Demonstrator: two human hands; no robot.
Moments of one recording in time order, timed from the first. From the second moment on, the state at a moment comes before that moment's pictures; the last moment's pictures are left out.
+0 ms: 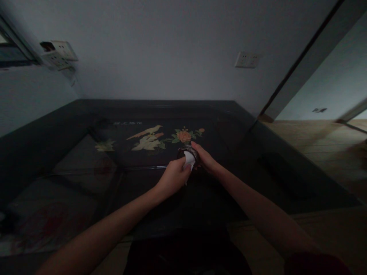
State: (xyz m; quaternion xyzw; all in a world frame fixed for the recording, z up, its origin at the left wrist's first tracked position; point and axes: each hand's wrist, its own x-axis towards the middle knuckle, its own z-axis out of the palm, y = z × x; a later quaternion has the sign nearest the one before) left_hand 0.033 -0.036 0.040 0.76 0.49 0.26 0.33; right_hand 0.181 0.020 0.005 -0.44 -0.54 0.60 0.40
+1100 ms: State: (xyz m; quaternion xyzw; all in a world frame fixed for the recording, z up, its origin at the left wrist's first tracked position) left_hand 0.030 -0.043 0.037 0.88 0.44 0.13 0.13; right_hand 0.182 0.019 0.007 -0.47 -0.56 0.58 0.36
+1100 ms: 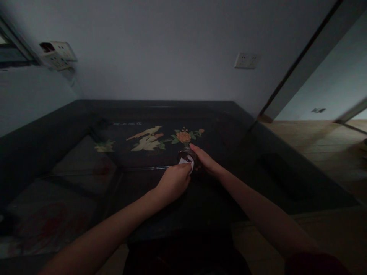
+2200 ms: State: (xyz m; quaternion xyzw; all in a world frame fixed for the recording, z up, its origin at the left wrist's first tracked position) left_hand 0.026 -0.043 0.020 0.88 0.43 0.10 -0.19; right_hand 0.185 0.026 0.001 -0.44 -0.54 0.59 0.41
